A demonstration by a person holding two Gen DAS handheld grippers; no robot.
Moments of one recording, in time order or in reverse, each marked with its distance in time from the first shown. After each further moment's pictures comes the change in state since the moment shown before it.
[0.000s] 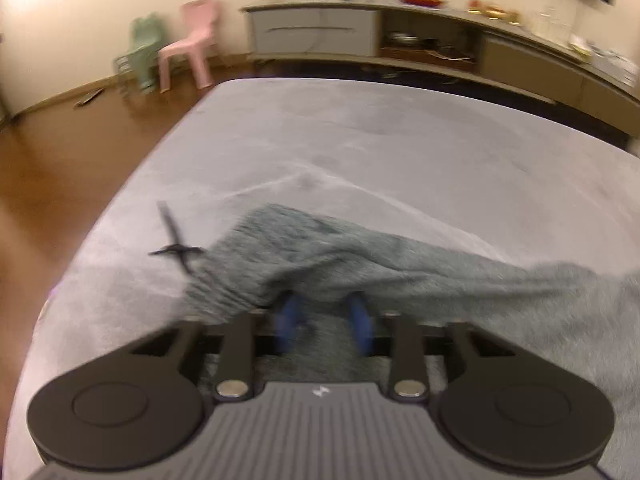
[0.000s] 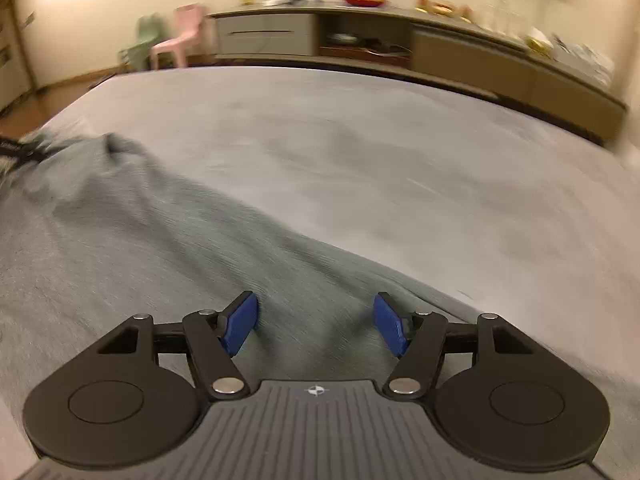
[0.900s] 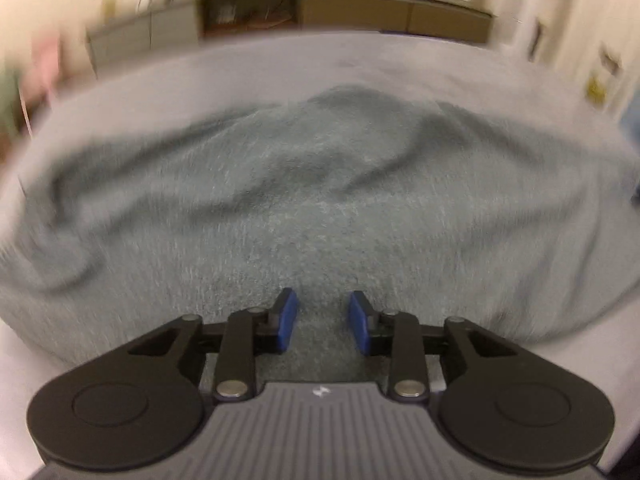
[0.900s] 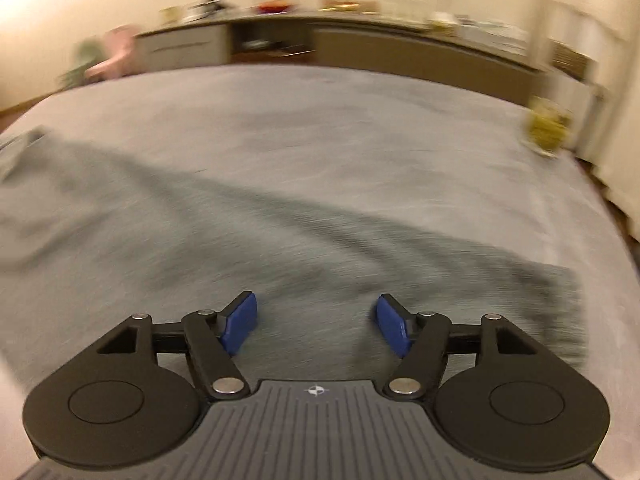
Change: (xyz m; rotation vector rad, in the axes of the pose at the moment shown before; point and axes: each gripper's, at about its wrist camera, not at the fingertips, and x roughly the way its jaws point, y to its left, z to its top) left arm -0.115 -0.125 -0.138 0.398 0.004 -0.294; right arm -0.066 -0.135 -0.090 -0.025 -0.032 -0.093
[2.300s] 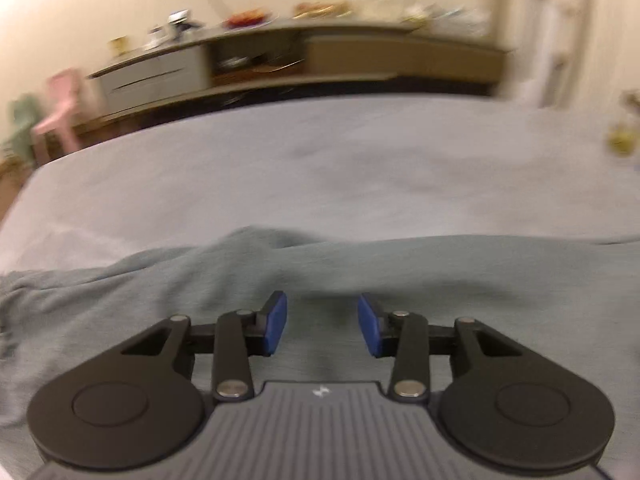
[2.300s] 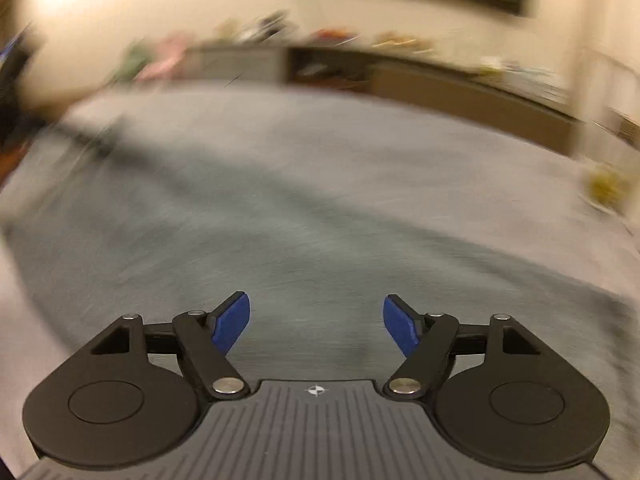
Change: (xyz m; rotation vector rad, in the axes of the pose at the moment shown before) left arm 0.056 -0.068 0.136 -0.066 -0.109 -0.029; right arm -0.001 0.073 0.015 0.090 -0.147 -0.016
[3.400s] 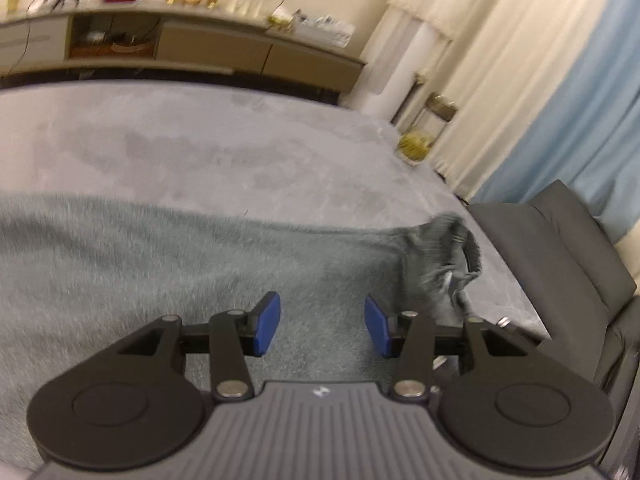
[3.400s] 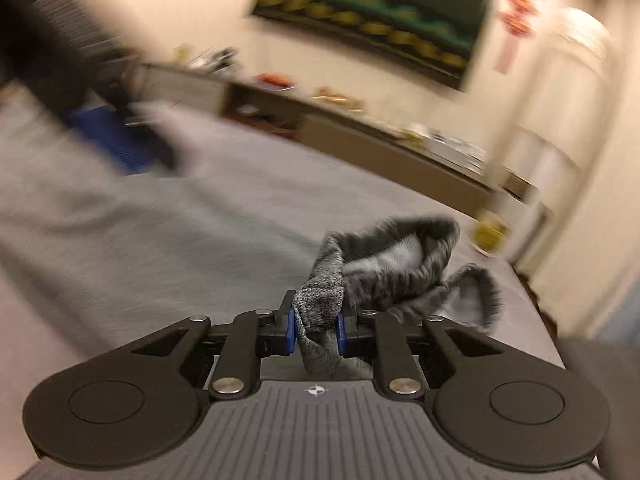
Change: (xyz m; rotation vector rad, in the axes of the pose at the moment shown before) left arm -0.032 -0.199 -0.015 -0.140 0.018 -0.430; right arm -0.030 0.049 -0.061 -0.337 -0.125 -0.226
